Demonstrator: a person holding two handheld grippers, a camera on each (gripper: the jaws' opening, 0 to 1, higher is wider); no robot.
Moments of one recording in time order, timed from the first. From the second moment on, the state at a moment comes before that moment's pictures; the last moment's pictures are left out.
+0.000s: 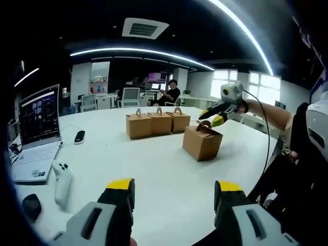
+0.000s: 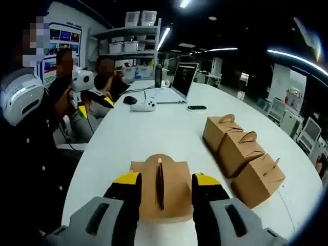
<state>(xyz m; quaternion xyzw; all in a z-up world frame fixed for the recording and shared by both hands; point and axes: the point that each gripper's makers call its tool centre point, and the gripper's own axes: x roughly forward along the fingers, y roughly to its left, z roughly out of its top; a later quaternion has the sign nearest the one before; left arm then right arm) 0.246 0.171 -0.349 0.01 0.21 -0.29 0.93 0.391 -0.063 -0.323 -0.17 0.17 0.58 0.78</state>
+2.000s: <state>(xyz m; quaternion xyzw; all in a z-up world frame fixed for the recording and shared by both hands) 0.288 0.088 -0.318 0.10 0.17 -0.44 0.88 0.226 -0.192 -0.337 -0.09 0.17 0.32 0.93</state>
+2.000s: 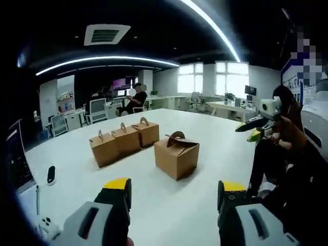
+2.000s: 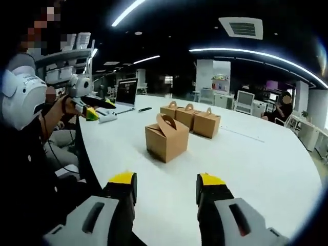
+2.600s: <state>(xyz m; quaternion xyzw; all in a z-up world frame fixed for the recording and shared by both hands) 0.371 0.019 -0.352 0.18 0.14 -0.60 0.77 0.231 -0.172 -0.341 -0.10 0.17 0.34 0.92</state>
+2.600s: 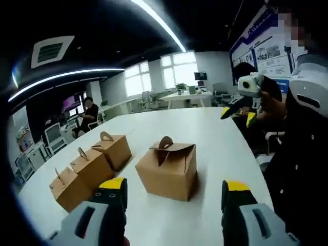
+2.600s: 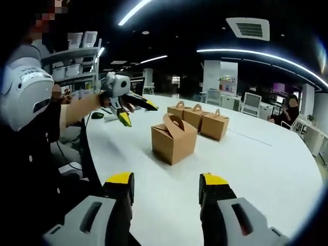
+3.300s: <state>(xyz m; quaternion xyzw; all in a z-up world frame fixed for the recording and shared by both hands) 0.399 -0.027 -0.375 0.14 0.15 -0.67 0.71 0.238 -0.164 -0.346 -0.06 0.17 0.36 0.91</state>
